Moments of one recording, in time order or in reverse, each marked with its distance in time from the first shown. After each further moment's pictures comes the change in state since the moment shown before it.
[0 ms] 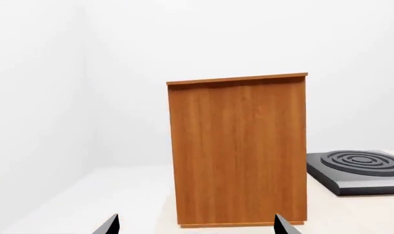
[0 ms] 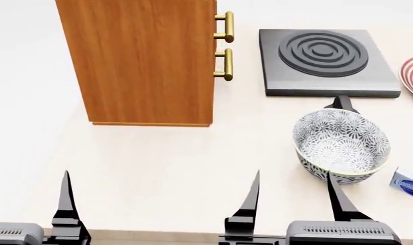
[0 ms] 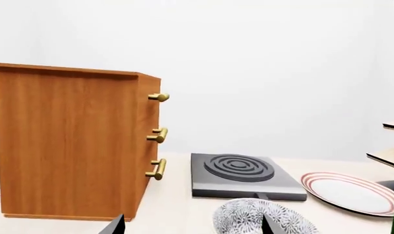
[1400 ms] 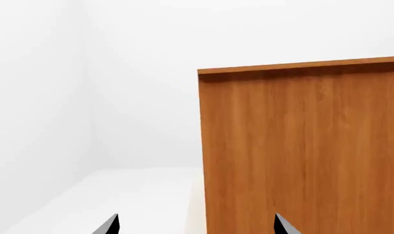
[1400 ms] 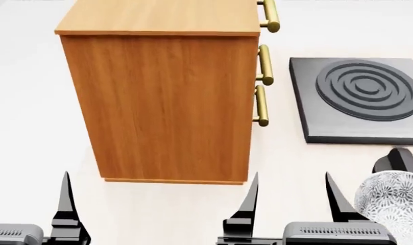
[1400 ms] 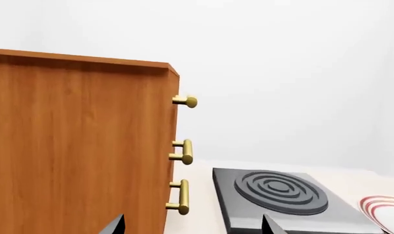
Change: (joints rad) left arm -0.001 -0.031 0.025 -0.005 -0.029 0.014 -0.037; right arm 0.004 0.032 -0.034 0.014 0.015 -0.014 0.038
